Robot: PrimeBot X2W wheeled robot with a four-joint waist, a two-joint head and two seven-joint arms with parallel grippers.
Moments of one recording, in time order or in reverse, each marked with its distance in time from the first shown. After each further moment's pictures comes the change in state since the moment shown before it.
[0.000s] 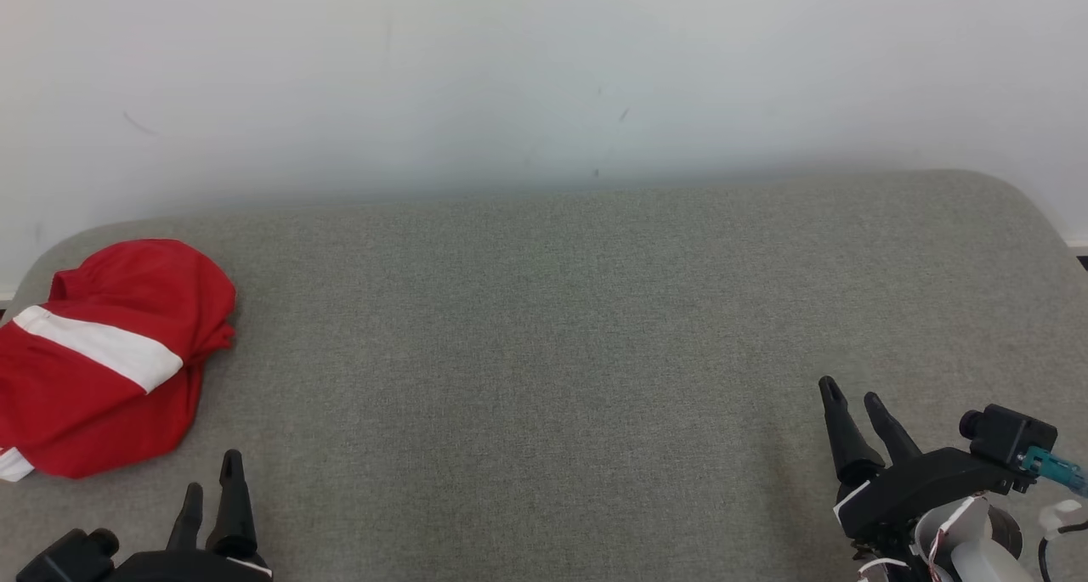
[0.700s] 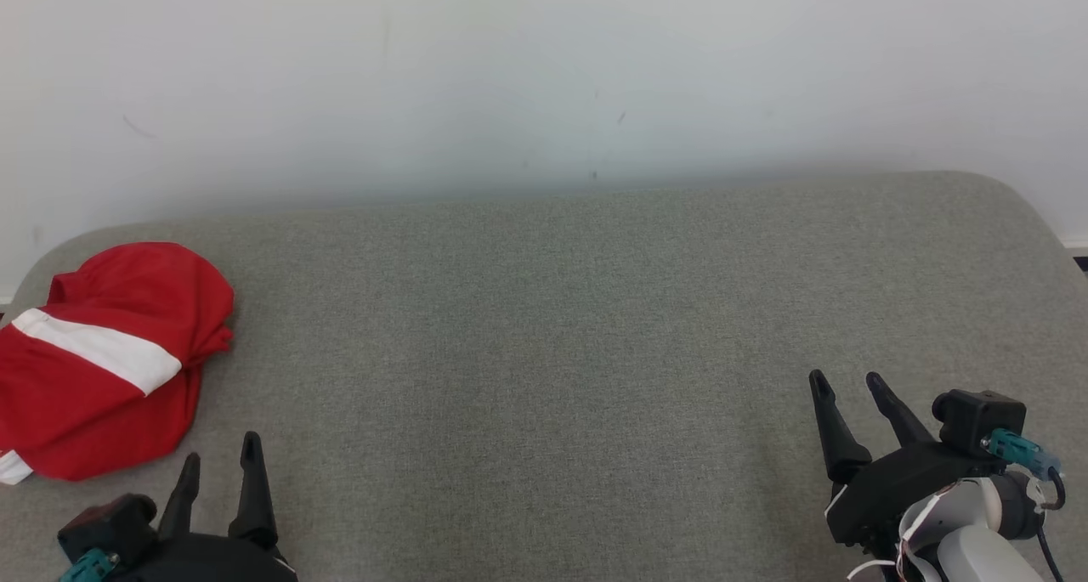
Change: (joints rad) left arm 0.001 0.008 -0.034 -0.068 0.356 0.051 0.002; right arm -0.019 -0.038 0.058 -0.025 -0.267 -0.050 0.001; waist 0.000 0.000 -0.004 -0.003
